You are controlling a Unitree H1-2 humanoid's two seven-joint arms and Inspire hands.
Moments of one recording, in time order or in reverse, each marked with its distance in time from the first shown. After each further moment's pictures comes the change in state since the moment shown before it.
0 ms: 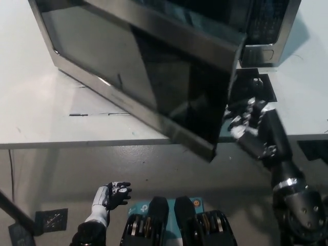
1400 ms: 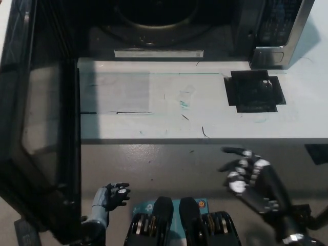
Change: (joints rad) left_arm -0.006 0.001 0.004 0.020 -0.001 -0.004 0.000; right_arm 0.252 -0.004 -0.094 -0.039 0.057 -0.007 0.086
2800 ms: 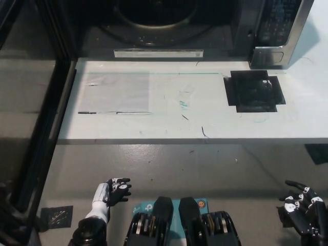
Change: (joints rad) left_arm -0.021 0.000 0.001 0.009 -0.004 -0.005 0.000; right_arm 0.032 0.046 -0.227 0.396 -0.009 -0.278 -0.130
